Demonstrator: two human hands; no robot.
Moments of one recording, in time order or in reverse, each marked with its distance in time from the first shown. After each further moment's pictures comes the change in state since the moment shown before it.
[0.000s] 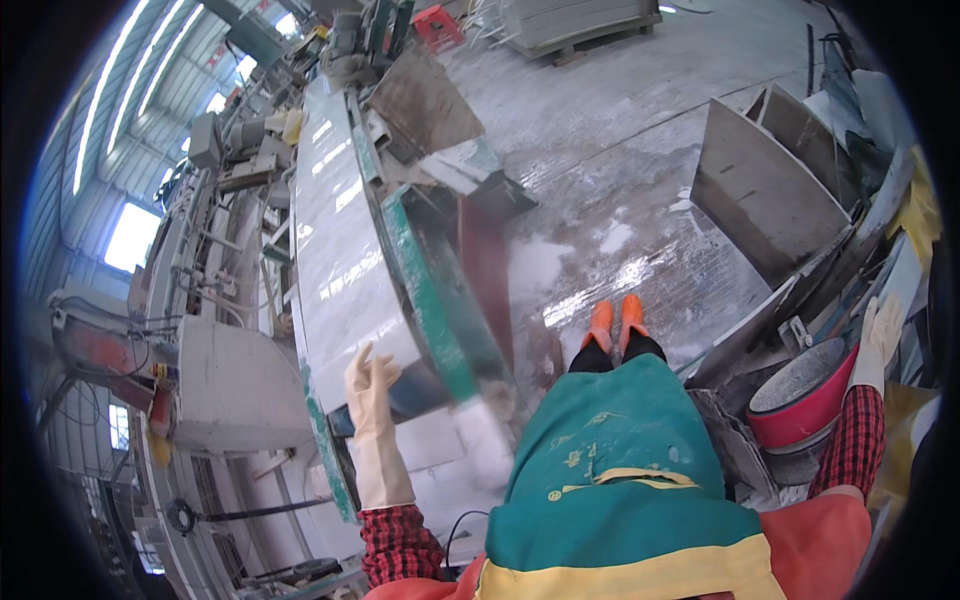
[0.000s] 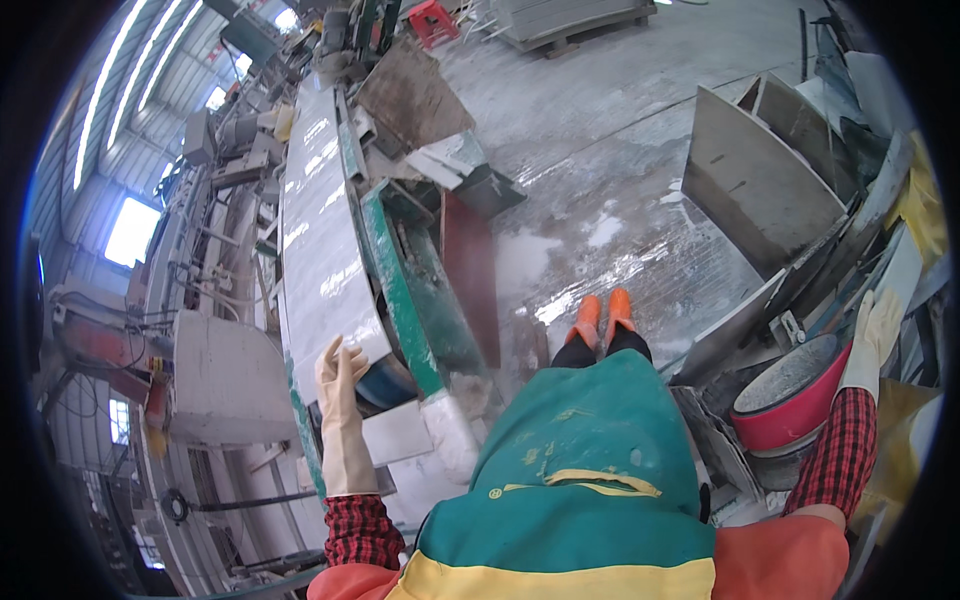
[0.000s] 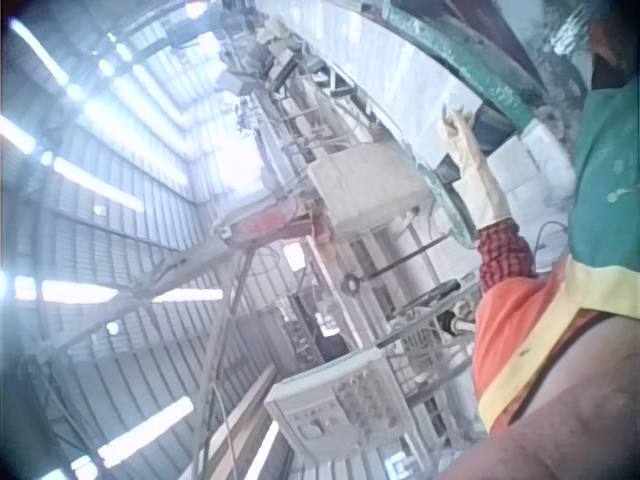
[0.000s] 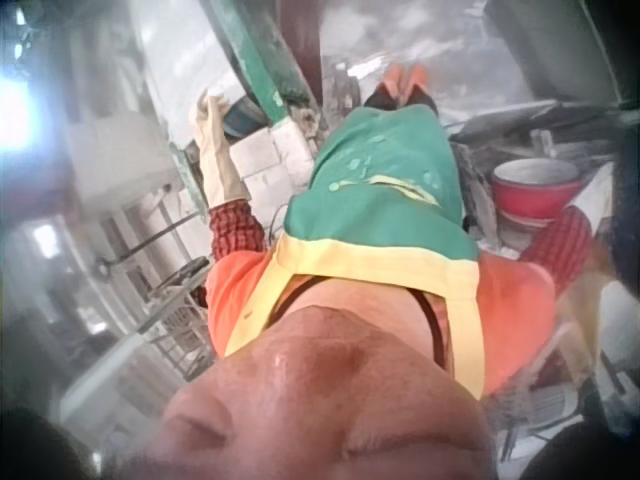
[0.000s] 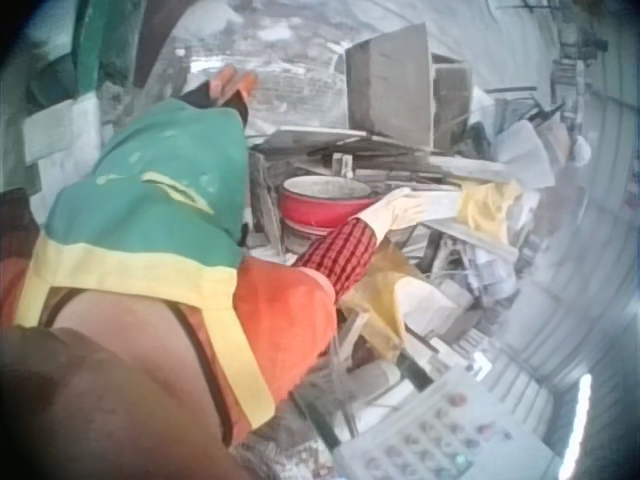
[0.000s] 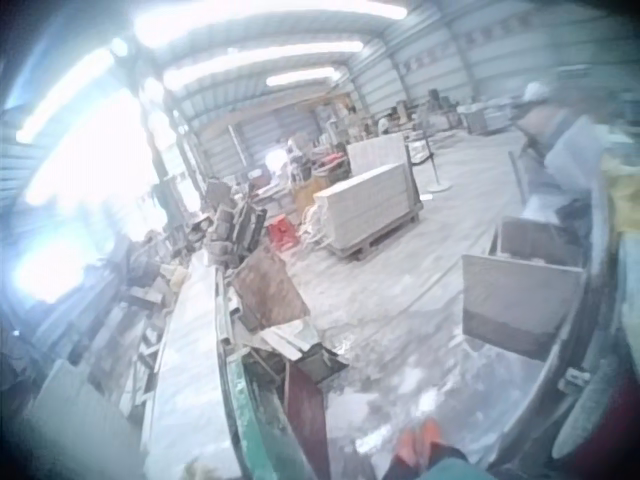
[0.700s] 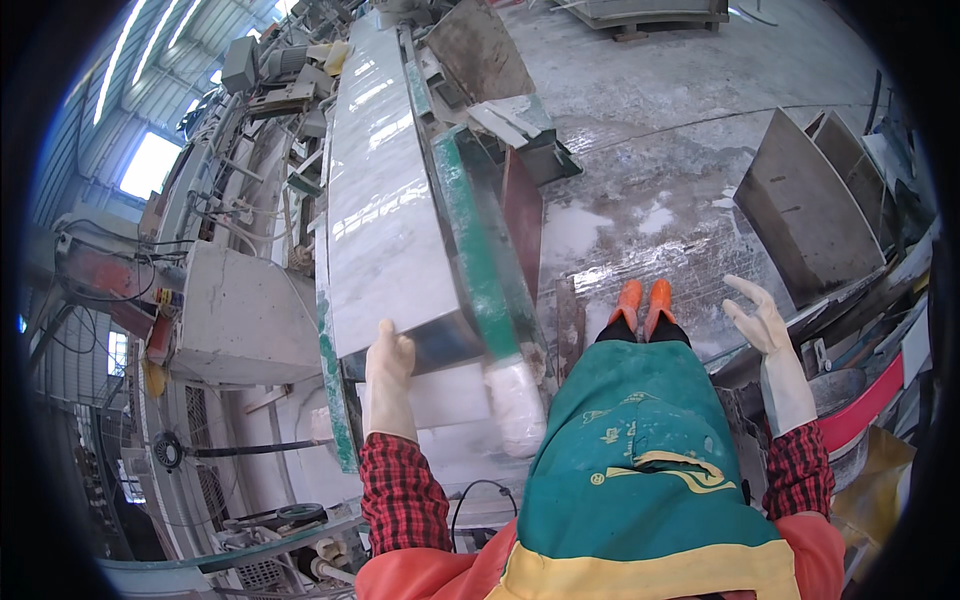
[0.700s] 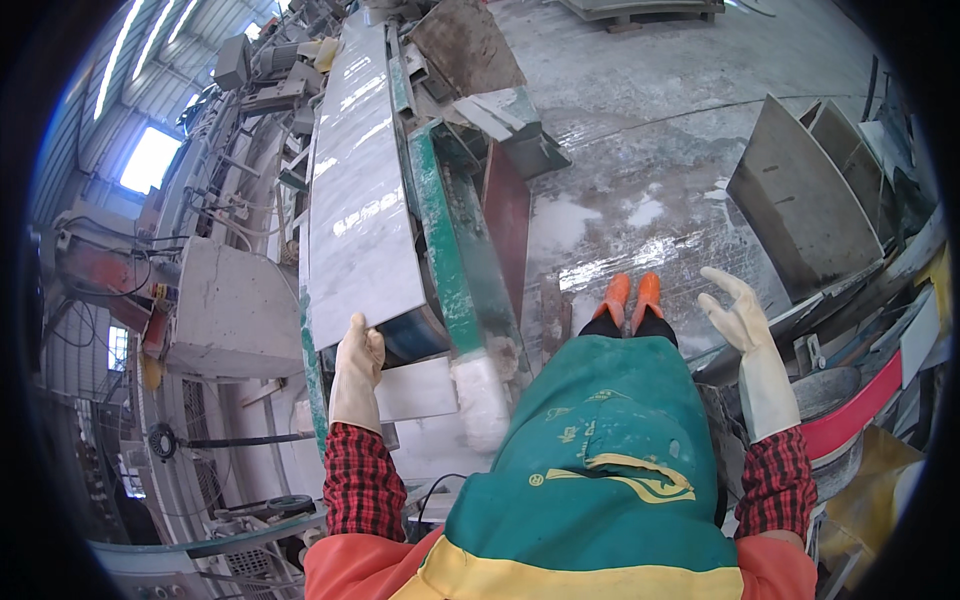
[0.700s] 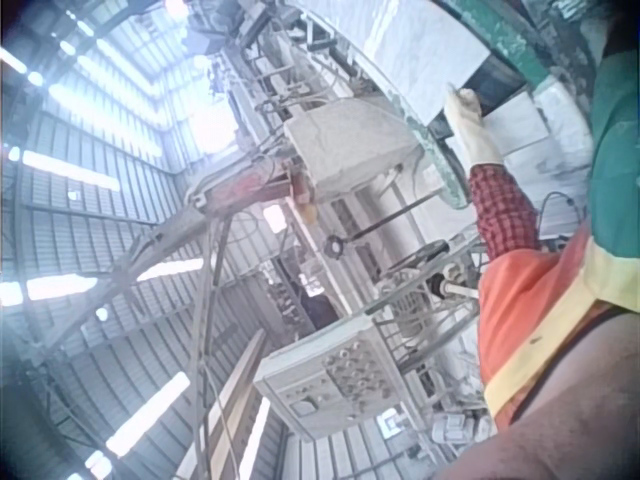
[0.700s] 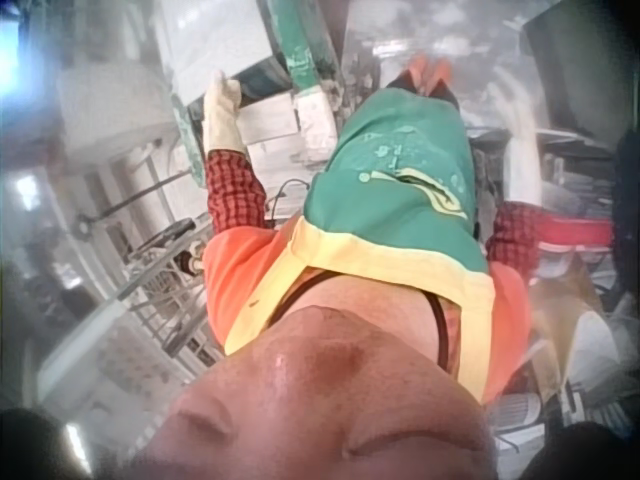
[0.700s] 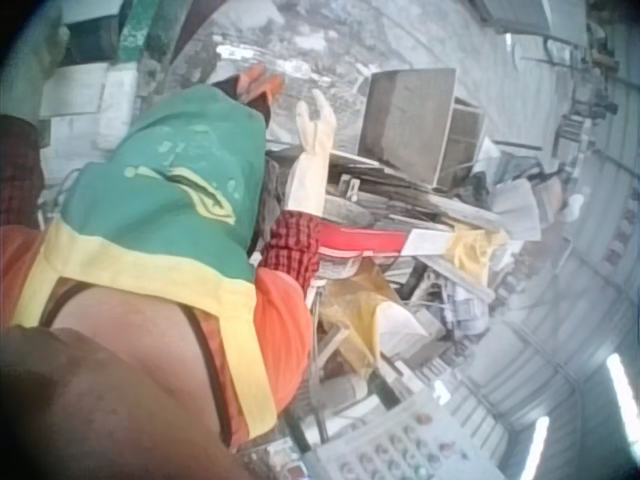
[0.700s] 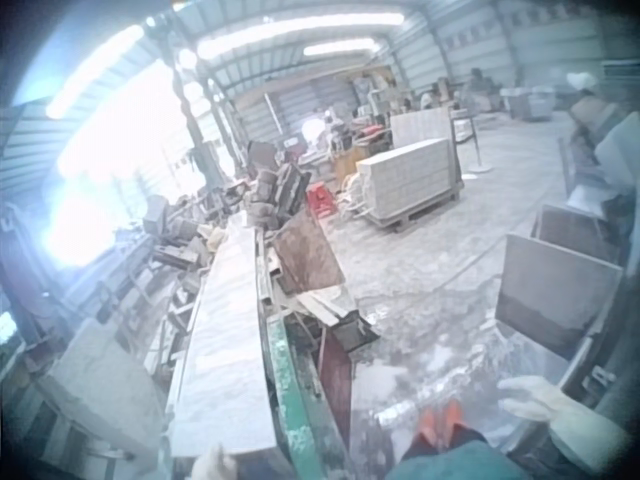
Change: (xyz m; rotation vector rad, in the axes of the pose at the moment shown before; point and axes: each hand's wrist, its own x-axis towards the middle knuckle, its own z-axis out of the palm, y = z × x) left_hand 0.030 -0.093 -0.068 -0.373 0.318 -0.632; right_hand -0.144 -0.298 -0.211 1.269 -0.799 -0.711
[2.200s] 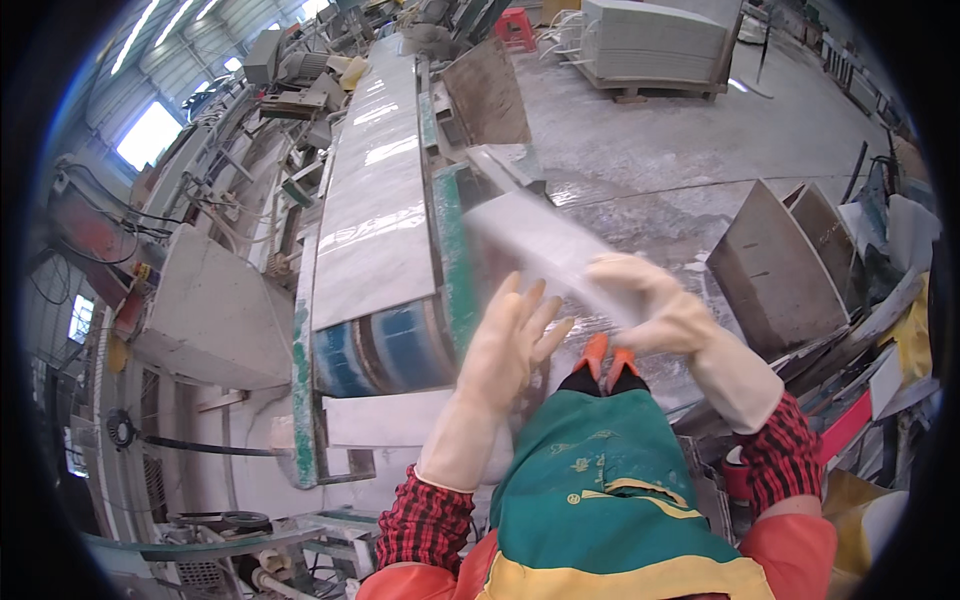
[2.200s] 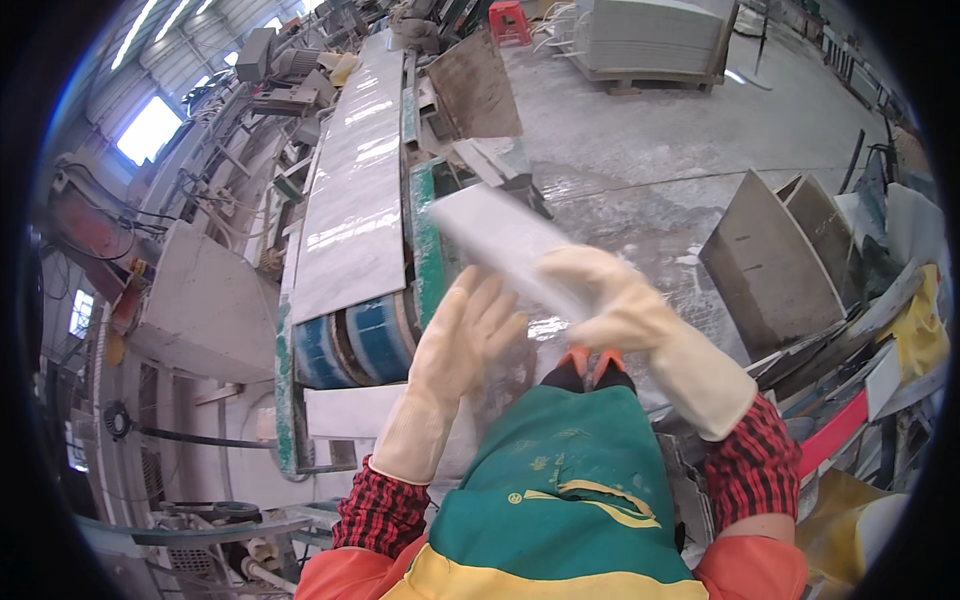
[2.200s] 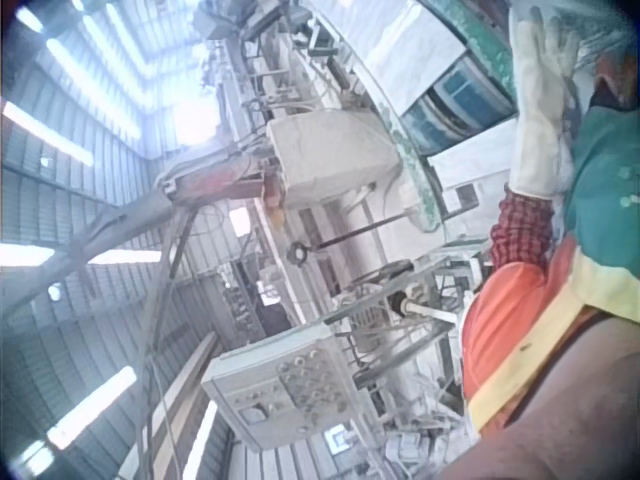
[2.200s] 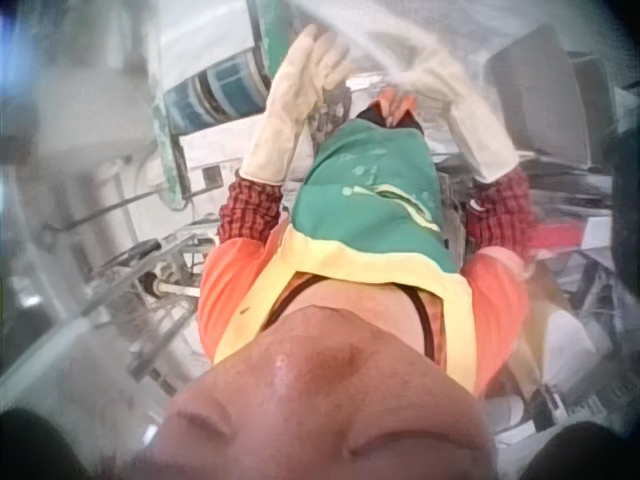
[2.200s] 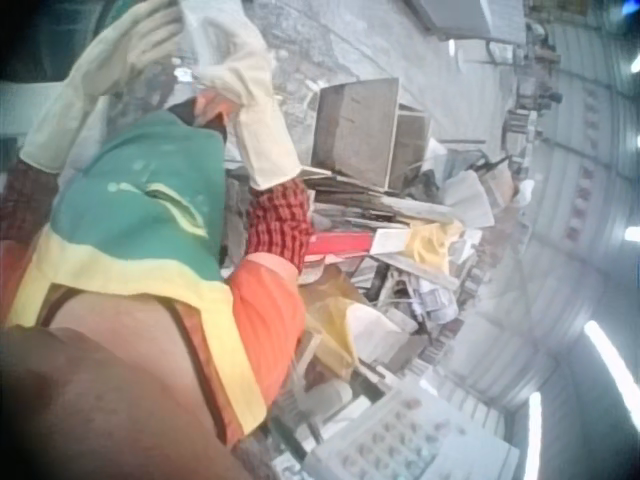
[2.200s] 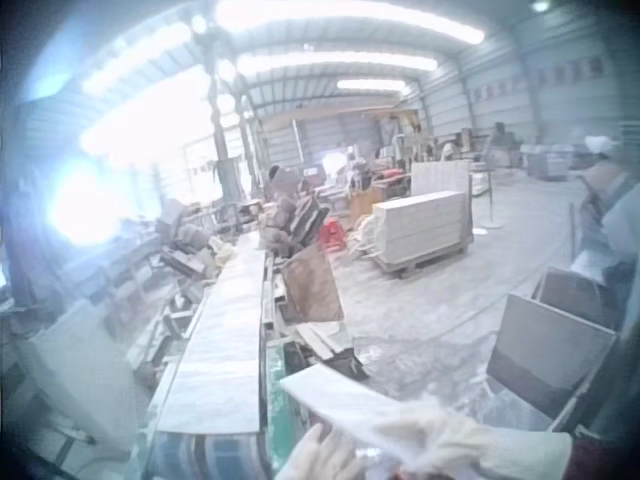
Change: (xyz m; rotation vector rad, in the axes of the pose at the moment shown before) left_hand -0.200 -0.004 0.179 -0.503 -0.903 -0.015; right_hand 0.055 -0.198 0.007 0.370 -0.374 -0.671
